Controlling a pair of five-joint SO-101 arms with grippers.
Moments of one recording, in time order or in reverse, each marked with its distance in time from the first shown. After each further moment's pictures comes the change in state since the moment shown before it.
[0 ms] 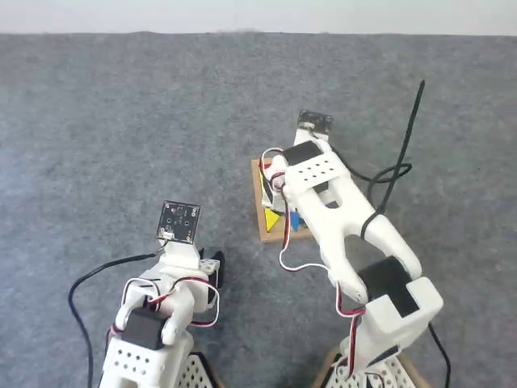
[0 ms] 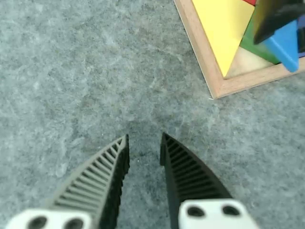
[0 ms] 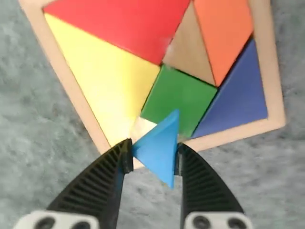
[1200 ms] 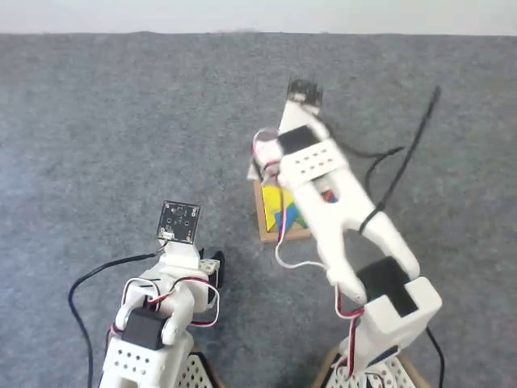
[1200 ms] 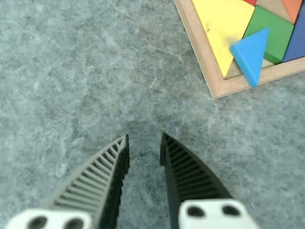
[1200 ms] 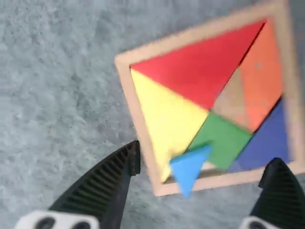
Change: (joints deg) left arm 0.0 0.0 0.0 0.0 0.0; right arm -0.3 0.1 -12.5 -0.5 5.4
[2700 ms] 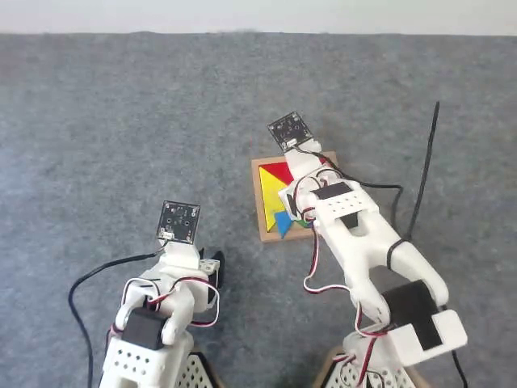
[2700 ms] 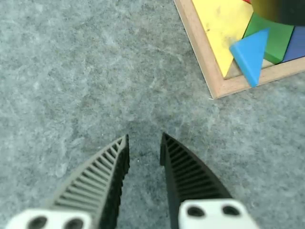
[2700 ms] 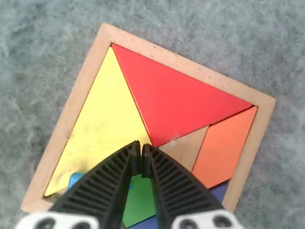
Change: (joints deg) left arm 0.0 0.0 0.0 0.0 0.0; right arm 6.4 -11.3 41.0 -42.7 46.3
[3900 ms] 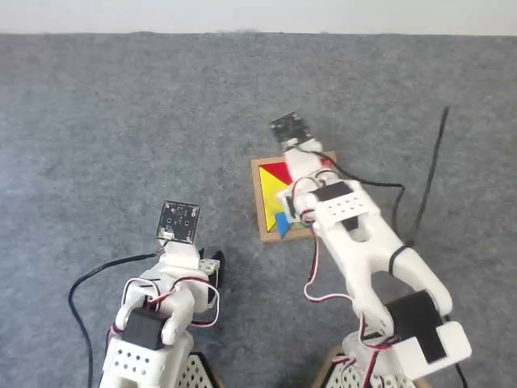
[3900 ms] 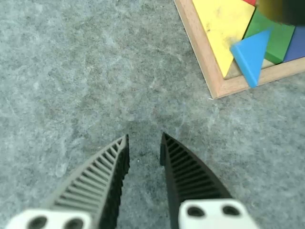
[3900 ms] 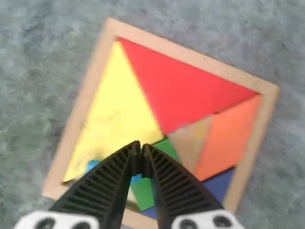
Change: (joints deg) left arm 0.0 0.0 0.0 0.0 0.0; right arm -1.1 -3.6 -0.1 5.5 -2.7
